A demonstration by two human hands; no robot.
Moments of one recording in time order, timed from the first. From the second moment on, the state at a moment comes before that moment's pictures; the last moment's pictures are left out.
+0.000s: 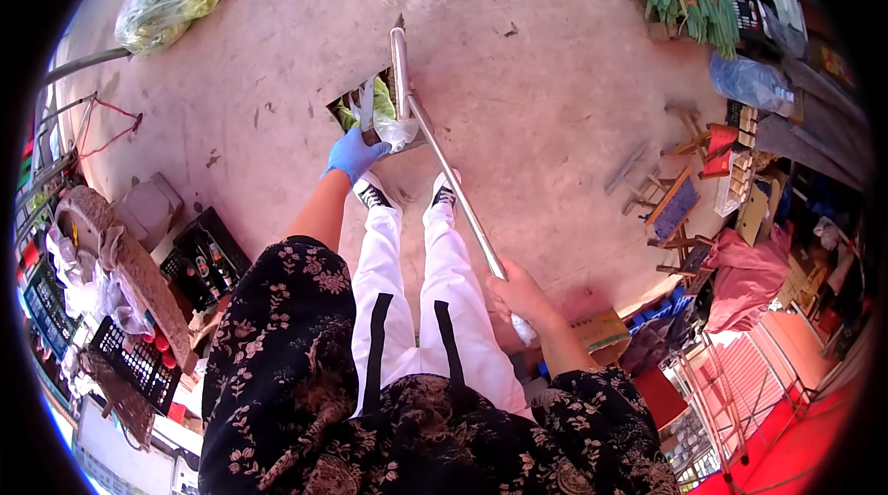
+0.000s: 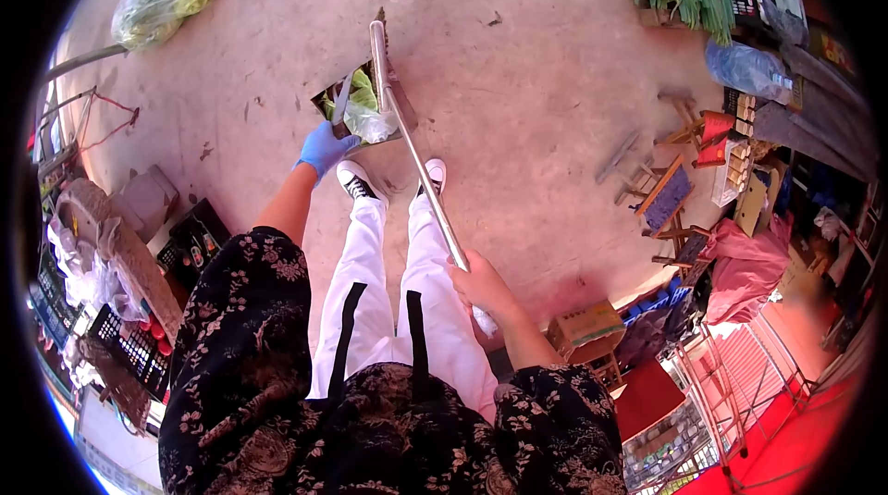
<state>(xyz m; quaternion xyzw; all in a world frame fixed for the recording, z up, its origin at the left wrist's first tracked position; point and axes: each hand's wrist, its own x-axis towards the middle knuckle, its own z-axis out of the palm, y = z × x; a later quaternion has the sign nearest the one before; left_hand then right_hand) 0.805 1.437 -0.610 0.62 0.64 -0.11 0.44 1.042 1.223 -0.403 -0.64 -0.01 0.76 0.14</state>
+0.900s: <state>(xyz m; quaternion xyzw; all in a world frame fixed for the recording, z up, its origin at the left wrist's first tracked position) 0.654 1.406 -0.599 0.44 0.74 -0.02 0.52 0.984 1.238 -0.363 -0.66 -0.16 0.74 -0.02</state>
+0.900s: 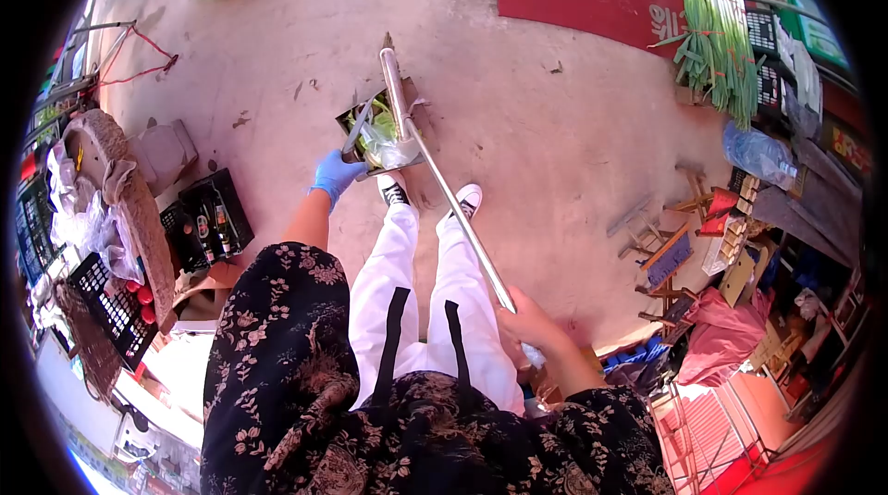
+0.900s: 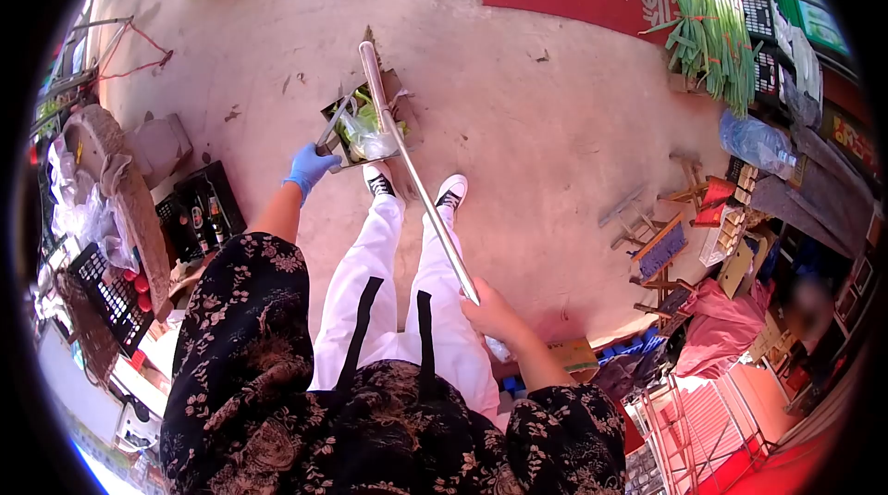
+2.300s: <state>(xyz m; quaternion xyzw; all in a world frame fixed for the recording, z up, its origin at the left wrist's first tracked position) 0.444 1.309 -0.612 0.06 0.80 0.43 0.41 0.850 1.395 -0.276 -0.53 -0.50 0.63 -0.26</state>
